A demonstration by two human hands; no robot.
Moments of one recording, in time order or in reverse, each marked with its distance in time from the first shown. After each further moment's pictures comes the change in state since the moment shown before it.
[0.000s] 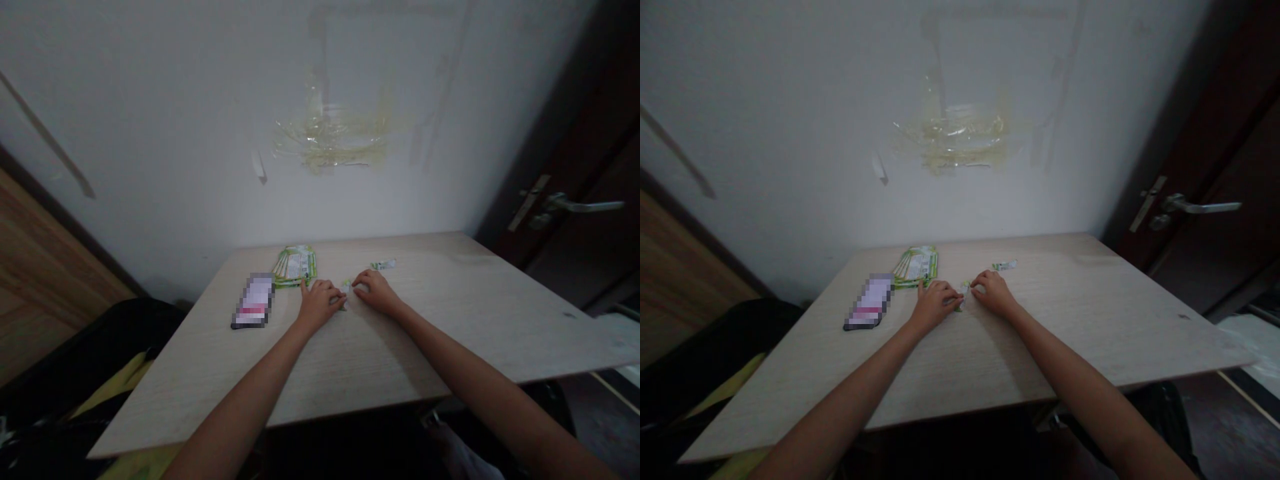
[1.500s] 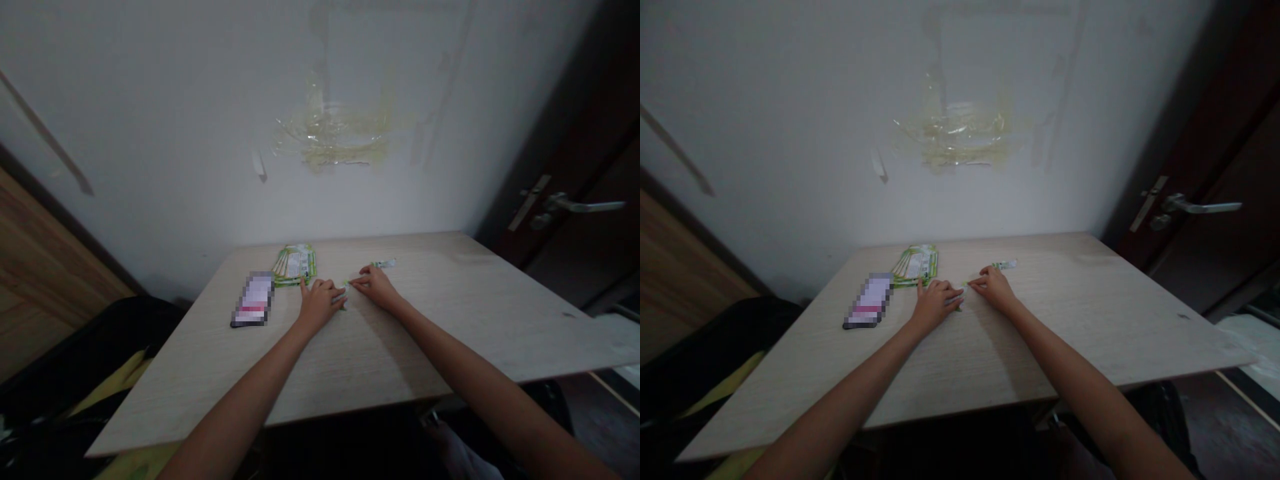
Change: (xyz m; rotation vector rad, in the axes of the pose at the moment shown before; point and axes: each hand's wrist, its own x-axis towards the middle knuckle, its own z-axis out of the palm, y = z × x) left_hand -0.001 0.002 0.003 0.056 -0.010 -0.007; right_hand 0.009 0.008 0.003 -0.095 -0.007 0.071
